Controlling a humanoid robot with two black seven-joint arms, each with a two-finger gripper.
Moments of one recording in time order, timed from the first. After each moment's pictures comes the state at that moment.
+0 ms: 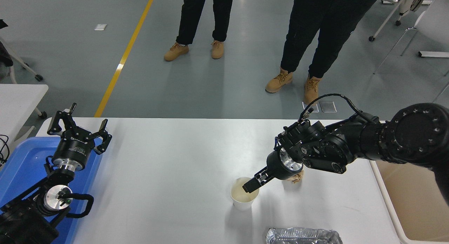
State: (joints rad) left arm -0.42 0.43 -0.90 -0.65 0.01 -0.49 -0.57; right arm 1.42 0.00 -0.92 0.84 -0.87 0.22 0.49
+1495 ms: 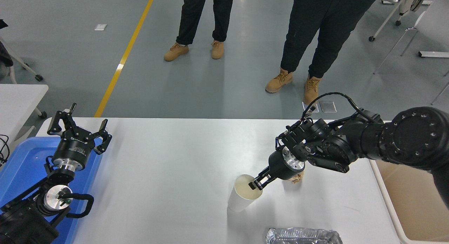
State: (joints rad) left arm -0.42 0.43 -0.90 -0.65 0.01 -0.49 -0.57; right arm 1.44 0.00 -0.95 0.80 -0.93 0.21 0.66
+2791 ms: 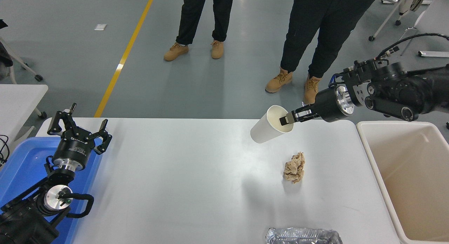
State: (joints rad) left arm -0.42 0.43 -0.90 -0.65 0.01 -0.49 -0.57; right arm 1.66 -0.42 -0.85 0.86 -0.78 0.29 0.72
